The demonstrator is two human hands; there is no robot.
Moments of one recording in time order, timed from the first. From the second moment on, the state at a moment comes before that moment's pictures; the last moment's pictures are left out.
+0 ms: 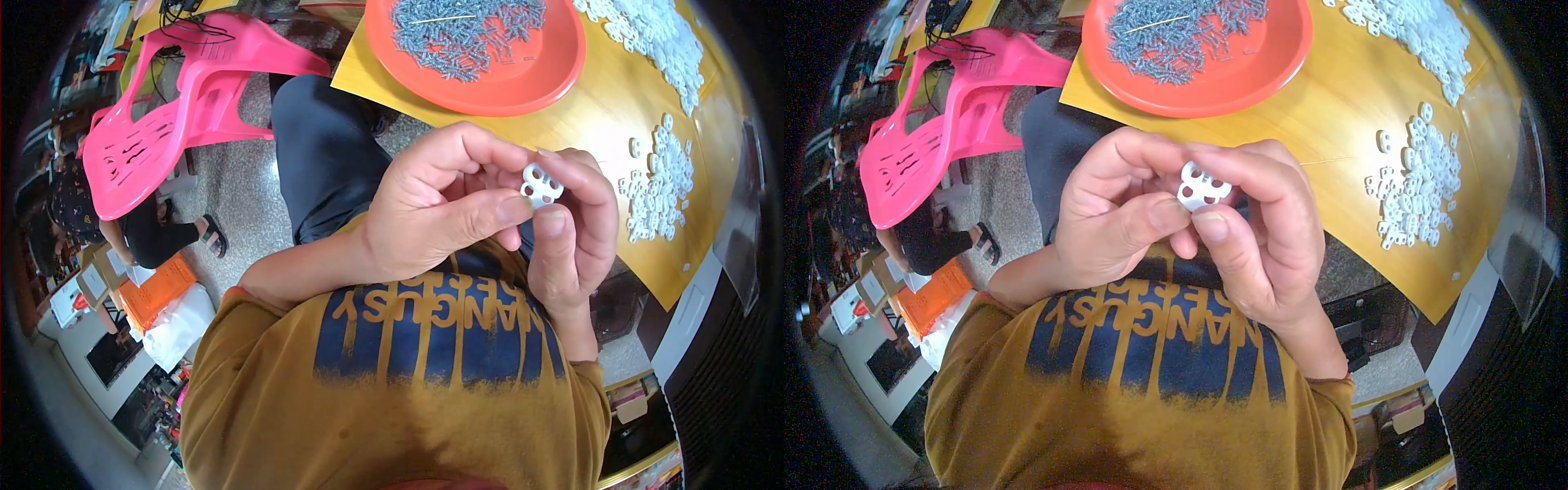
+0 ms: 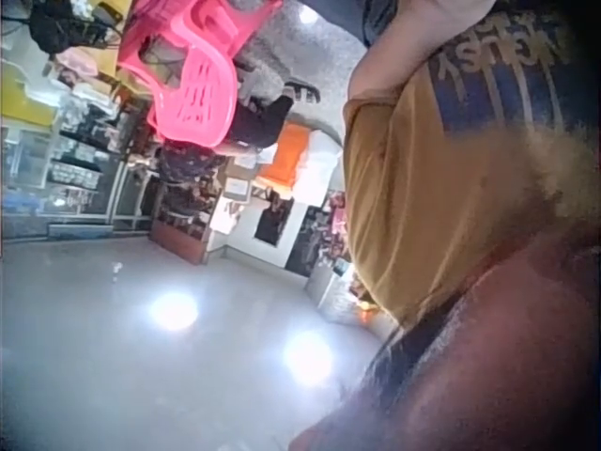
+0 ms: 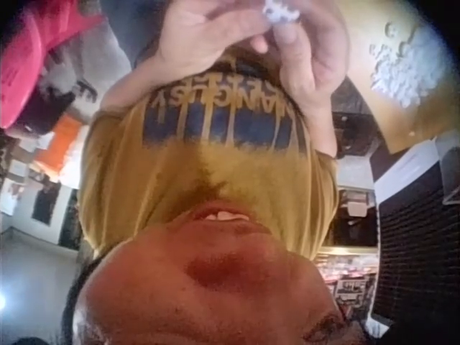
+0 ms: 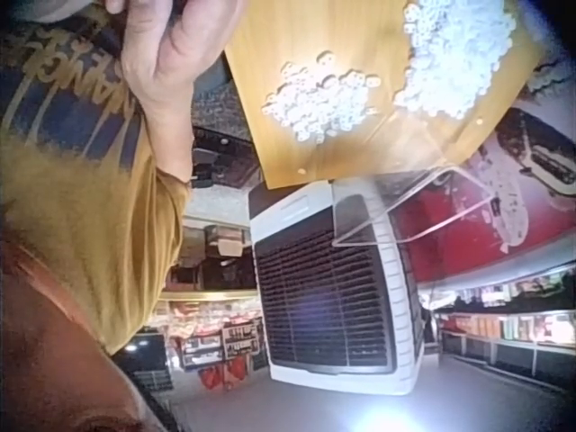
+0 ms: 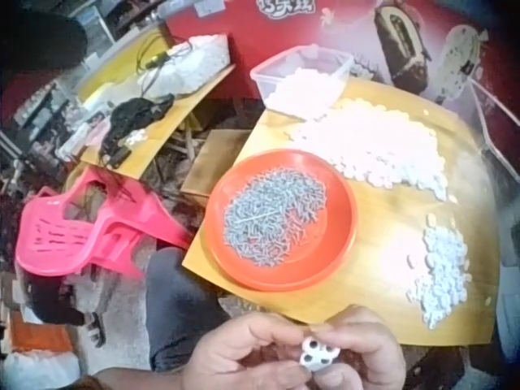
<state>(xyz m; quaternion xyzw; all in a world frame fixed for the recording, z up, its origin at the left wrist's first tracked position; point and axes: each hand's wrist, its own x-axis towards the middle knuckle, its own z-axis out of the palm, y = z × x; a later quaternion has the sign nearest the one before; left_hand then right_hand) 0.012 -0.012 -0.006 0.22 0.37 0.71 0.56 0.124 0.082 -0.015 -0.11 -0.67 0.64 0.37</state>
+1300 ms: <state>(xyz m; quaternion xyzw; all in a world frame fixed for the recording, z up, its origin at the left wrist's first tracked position) 0.032 0.003 -0.014 0.30 0.38 0.73 0.48 0.127 0.074 -0.025 -0.14 -0.61 0.67 0.40</state>
